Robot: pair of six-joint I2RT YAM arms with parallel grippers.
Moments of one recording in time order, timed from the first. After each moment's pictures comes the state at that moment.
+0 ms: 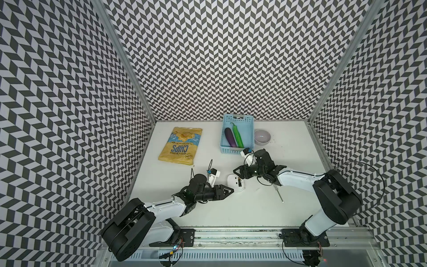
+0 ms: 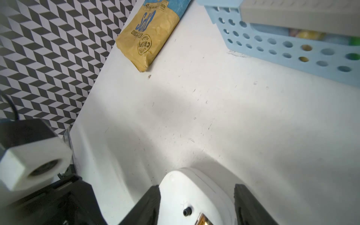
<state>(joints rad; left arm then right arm) -0.68 1.26 0.25 0.51 0.60 -0.91 0.61 1.66 0.81 0.13 -0.42 0.36</state>
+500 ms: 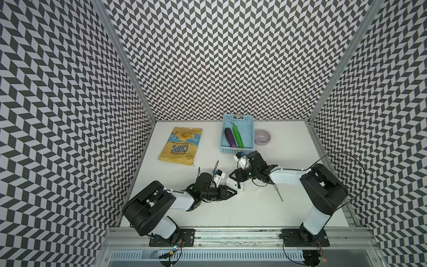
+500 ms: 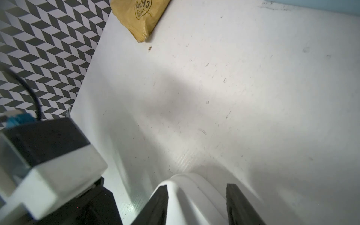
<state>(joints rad) -0.69 1.50 0.31 0.66 0.65 -0.93 0.65 1.74 0.84 0.11 -0.46 0.35</state>
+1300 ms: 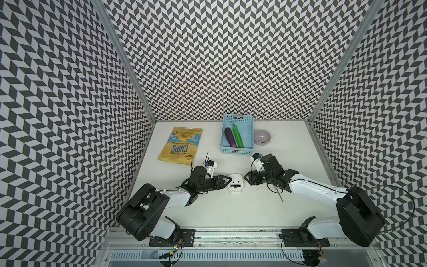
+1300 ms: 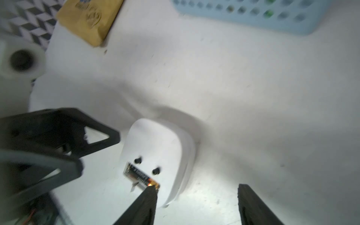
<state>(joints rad) -0.55 1.40 0.35 0.57 0.52 -0.79 0.59 1.37 0.74 -0.23 -0.12 0.36</state>
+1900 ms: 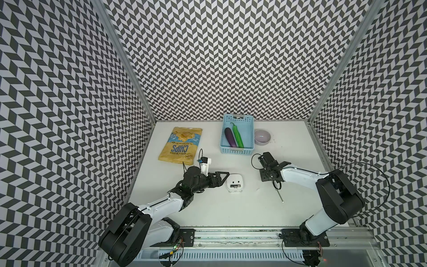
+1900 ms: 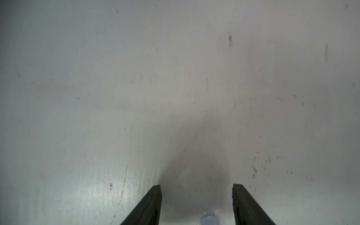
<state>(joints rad) -0.54 1.19 0.33 0.48 0.41 -0.75 0.50 1.61 0.82 -0.41 0.31 0.34</state>
